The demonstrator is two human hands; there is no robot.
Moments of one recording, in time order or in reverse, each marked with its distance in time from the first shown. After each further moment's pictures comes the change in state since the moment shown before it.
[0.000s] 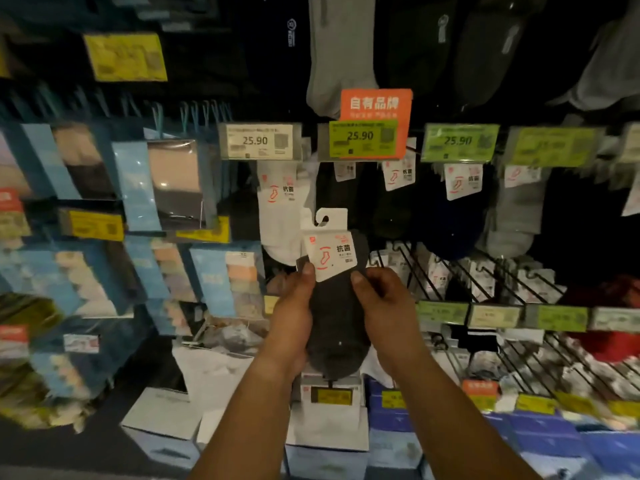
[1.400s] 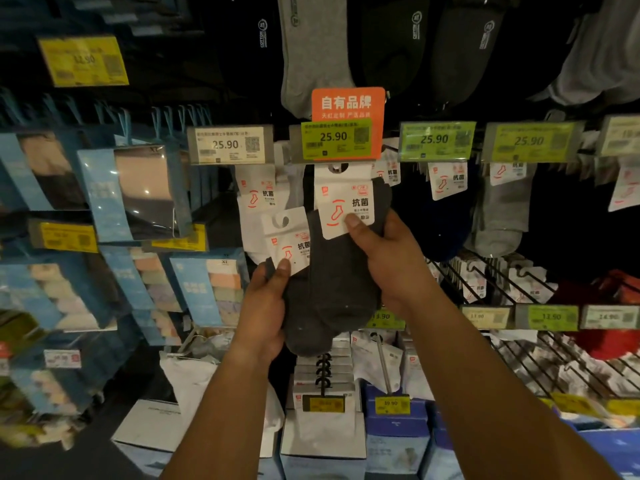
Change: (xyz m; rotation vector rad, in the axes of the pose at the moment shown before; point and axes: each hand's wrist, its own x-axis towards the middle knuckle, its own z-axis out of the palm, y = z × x) left_hand 0.033 0.005 -0.006 0.075 0.096 0.119; right_hand 0.050 -0.055 -0.025 0.336 -0.209 -0.065
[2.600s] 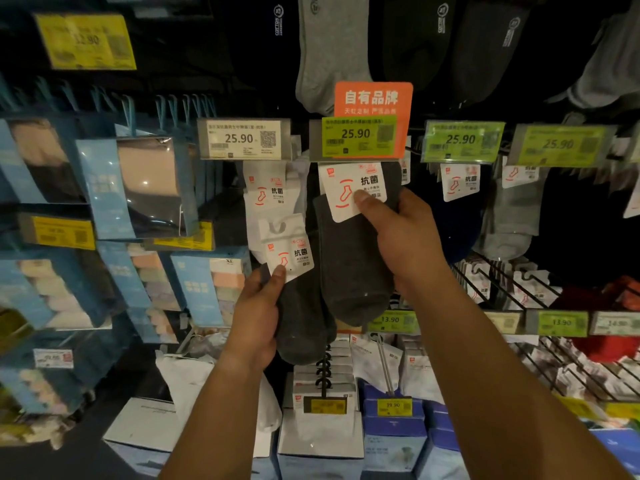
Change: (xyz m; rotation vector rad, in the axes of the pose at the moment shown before) left_hand 0.011 0.000 -0.028 0.038 0.017 -0.029; right_hand 0.024 -0.012 0.015 -0.169 0.122 -0.059
